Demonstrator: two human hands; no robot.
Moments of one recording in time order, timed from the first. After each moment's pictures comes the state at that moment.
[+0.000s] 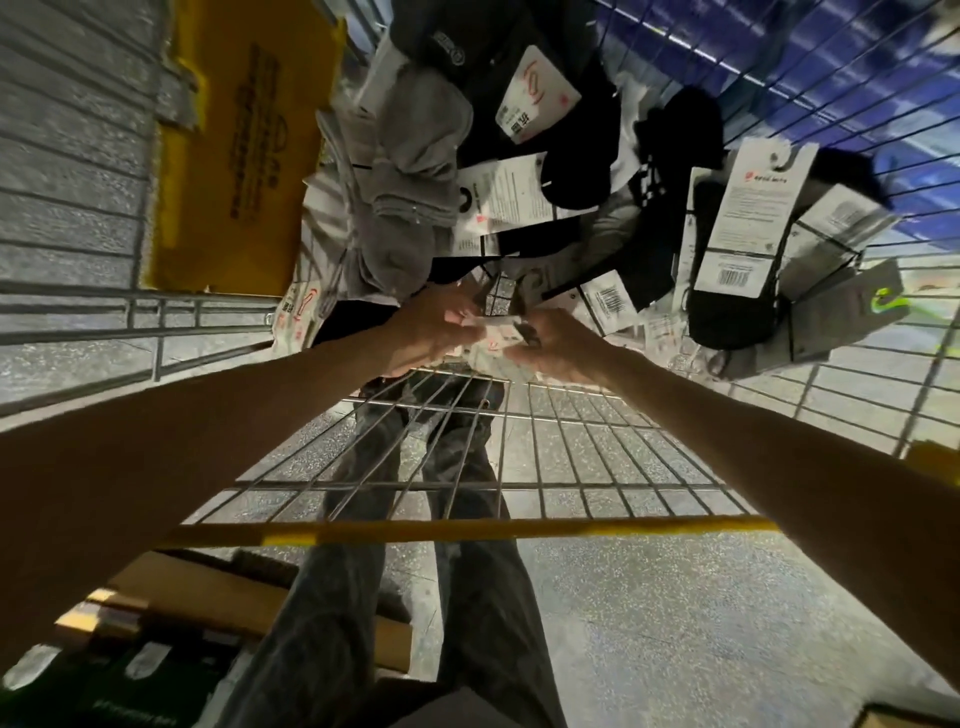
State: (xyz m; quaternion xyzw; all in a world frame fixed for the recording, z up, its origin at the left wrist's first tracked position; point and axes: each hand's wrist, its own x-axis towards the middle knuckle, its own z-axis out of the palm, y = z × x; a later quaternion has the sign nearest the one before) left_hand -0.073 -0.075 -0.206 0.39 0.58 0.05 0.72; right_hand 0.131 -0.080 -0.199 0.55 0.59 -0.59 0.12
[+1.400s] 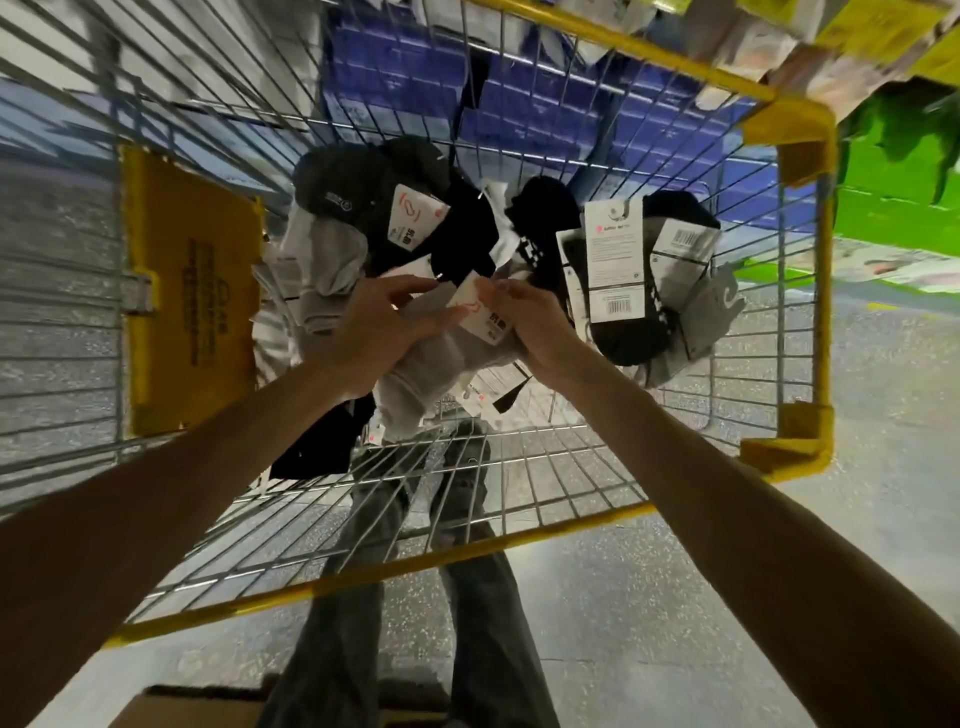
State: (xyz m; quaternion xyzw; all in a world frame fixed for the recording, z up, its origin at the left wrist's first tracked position) left_hand -0.024 -0.004 -0.091 0.44 0.58 0.18 0.66; right_hand 0.154 -0.030 -0.103 0.64 0.16 -0.67 -0.33
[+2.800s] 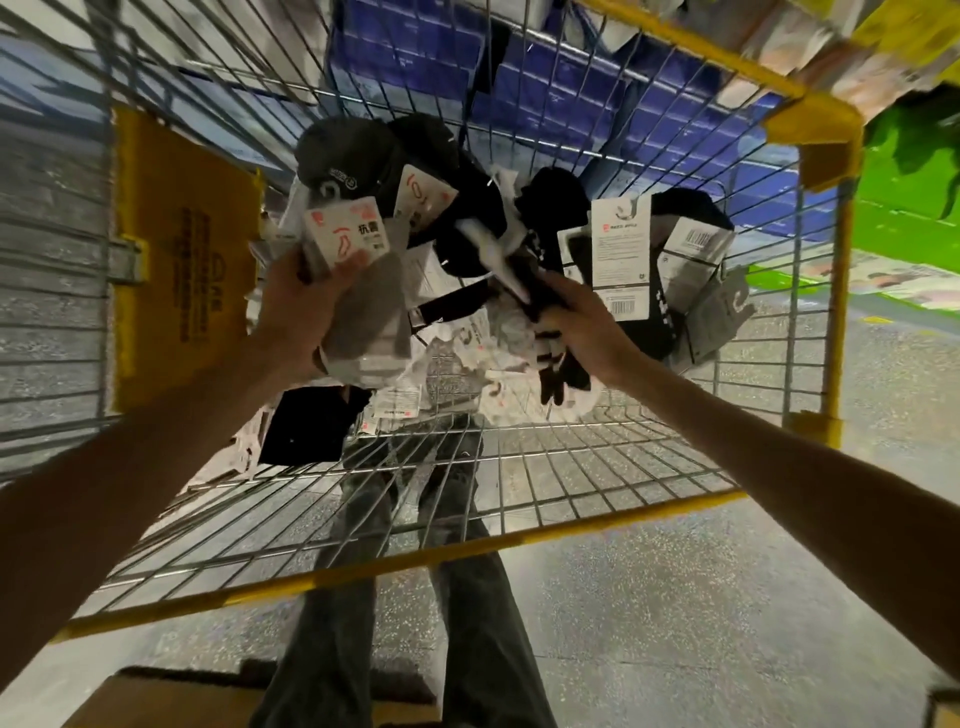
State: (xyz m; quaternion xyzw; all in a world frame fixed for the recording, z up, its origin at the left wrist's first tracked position) left_hand -0.070 0.006 -0.102 0.34 0.71 0.28 0.55; right_hand 0.200 -0.042 -0.093 0.55 0.39 -0.70 -0.24
